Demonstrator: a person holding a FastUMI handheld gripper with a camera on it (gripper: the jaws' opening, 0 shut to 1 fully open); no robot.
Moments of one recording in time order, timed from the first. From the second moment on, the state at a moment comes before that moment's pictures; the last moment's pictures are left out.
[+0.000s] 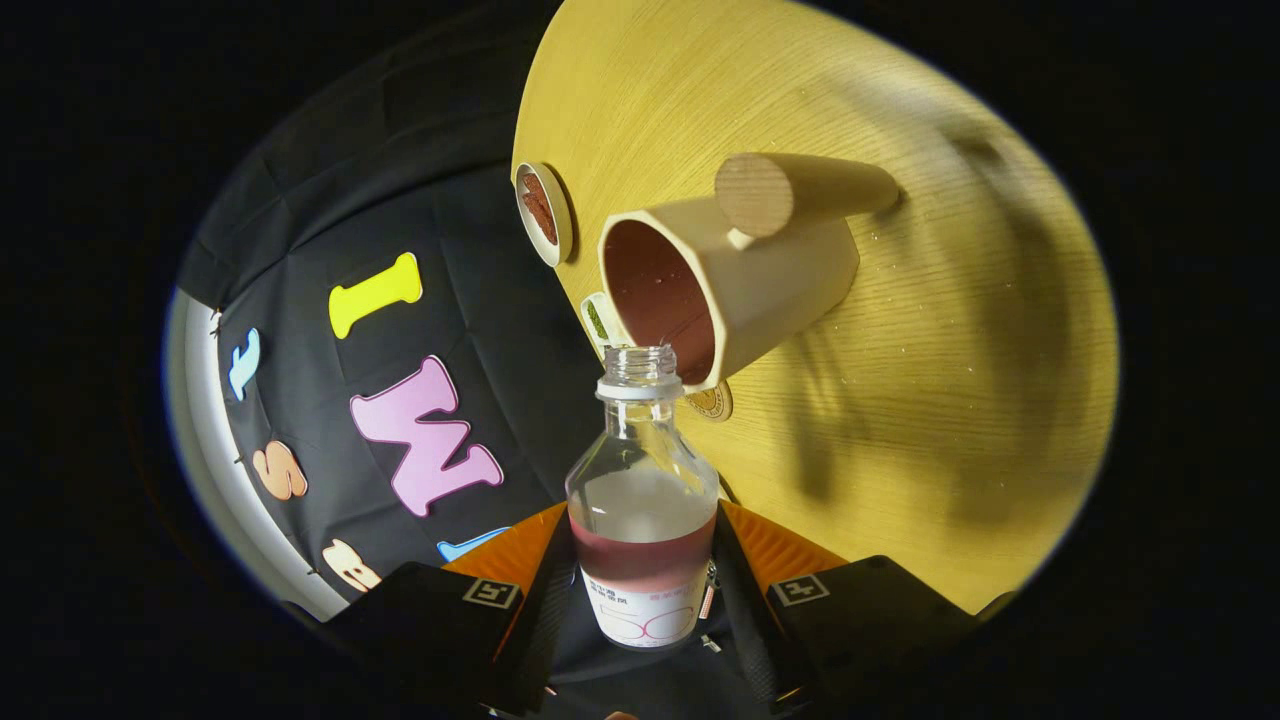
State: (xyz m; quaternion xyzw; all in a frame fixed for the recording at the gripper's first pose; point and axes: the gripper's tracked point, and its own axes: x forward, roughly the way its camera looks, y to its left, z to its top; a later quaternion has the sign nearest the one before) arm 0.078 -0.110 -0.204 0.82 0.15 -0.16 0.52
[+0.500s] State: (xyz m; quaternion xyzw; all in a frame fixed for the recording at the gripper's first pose) arm 0.083 -0.115 -0.202 0.84 0.15 -0.16 0.49
